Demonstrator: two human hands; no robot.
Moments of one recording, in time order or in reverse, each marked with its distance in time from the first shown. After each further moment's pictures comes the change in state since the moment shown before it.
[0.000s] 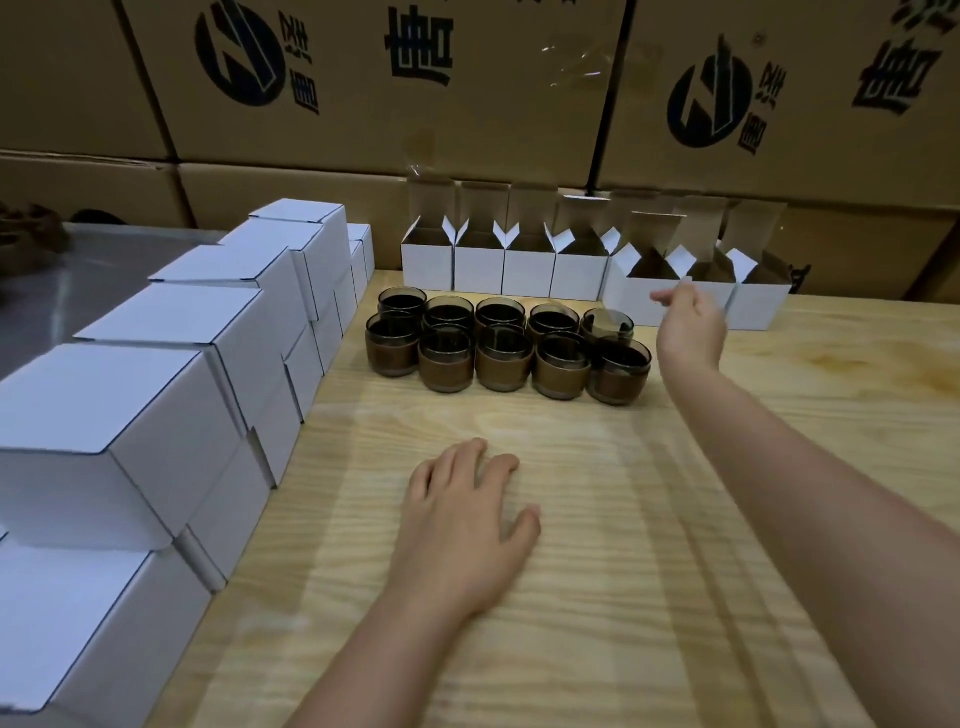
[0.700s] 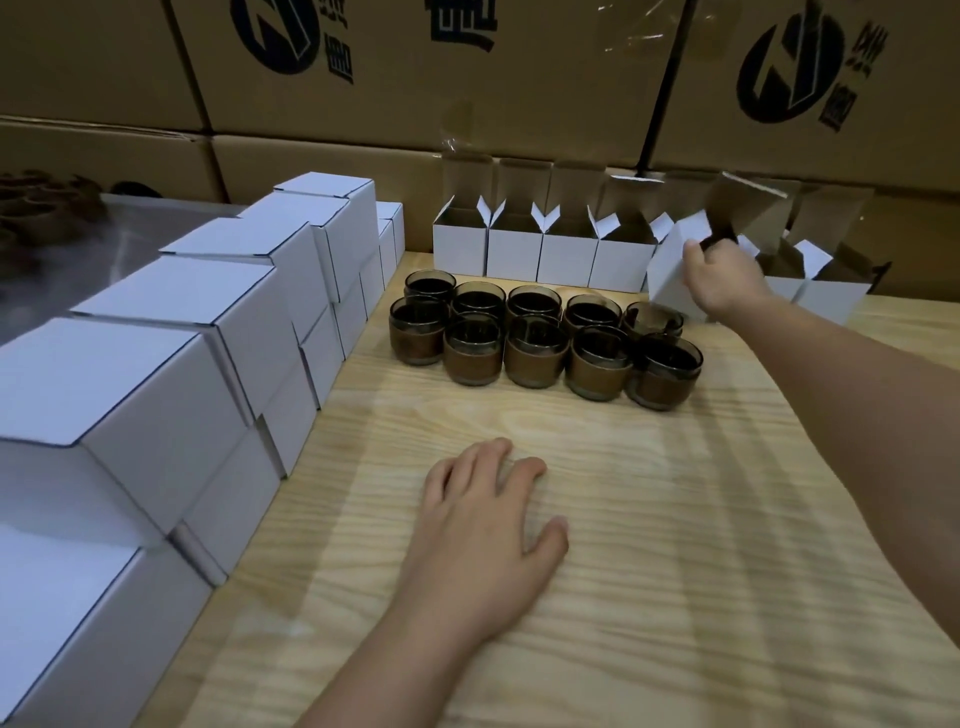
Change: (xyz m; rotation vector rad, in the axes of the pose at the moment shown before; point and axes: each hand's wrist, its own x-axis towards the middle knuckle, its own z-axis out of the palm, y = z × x) left_hand -0.003 0.001 -0.001 -0.003 -0.009 0.000; right_hand 0.094 0.004 0.029 -0.591 -0.344 -0.278
